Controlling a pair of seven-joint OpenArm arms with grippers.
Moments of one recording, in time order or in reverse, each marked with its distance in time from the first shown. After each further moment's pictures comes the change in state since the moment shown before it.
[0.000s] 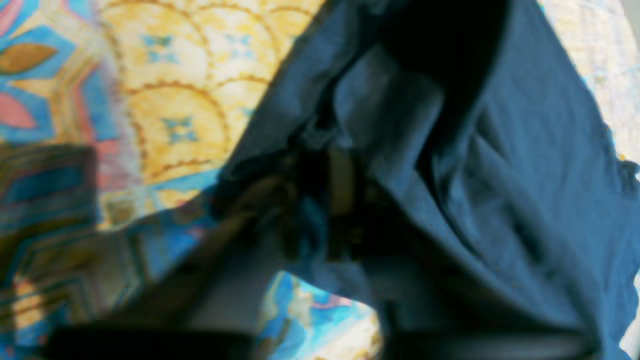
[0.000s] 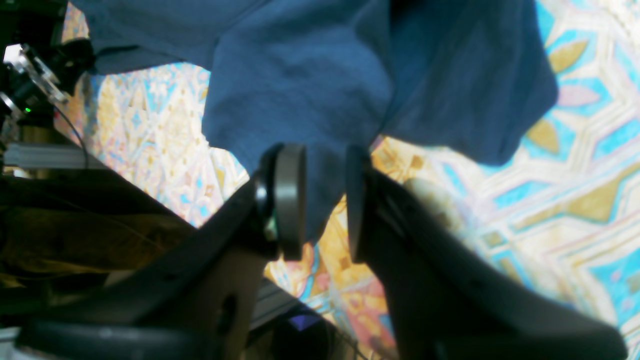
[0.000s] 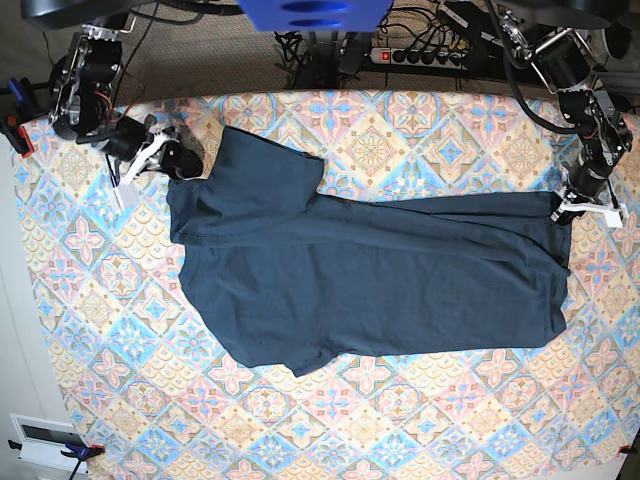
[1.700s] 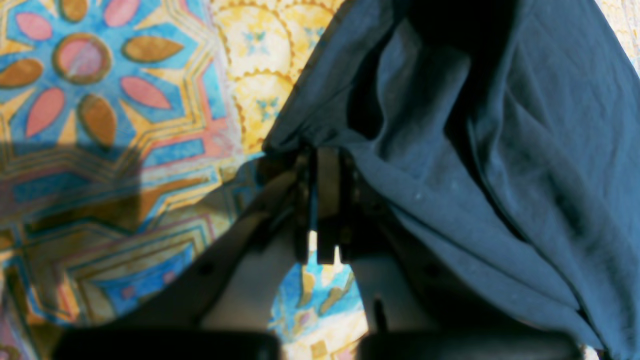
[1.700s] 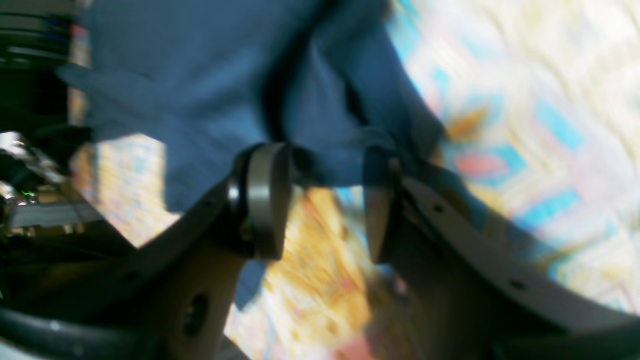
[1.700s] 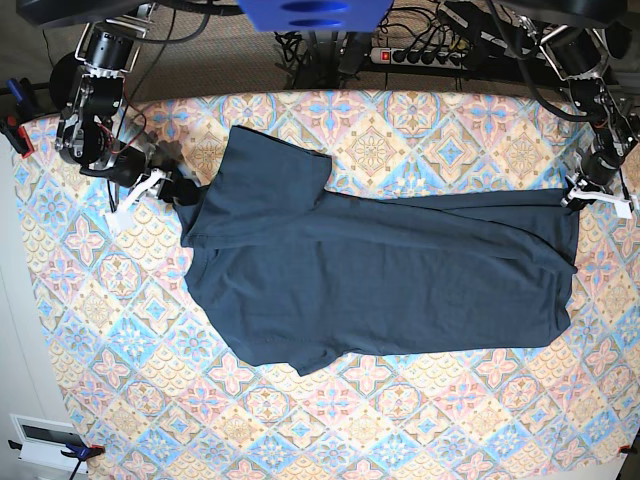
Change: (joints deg) left arm 4.4 -2.7 0.0 4.1 0.3 0.0 1.5; right arm 12.3 -0.1 -0.3 -18.3 -4.4 0.1 2.7
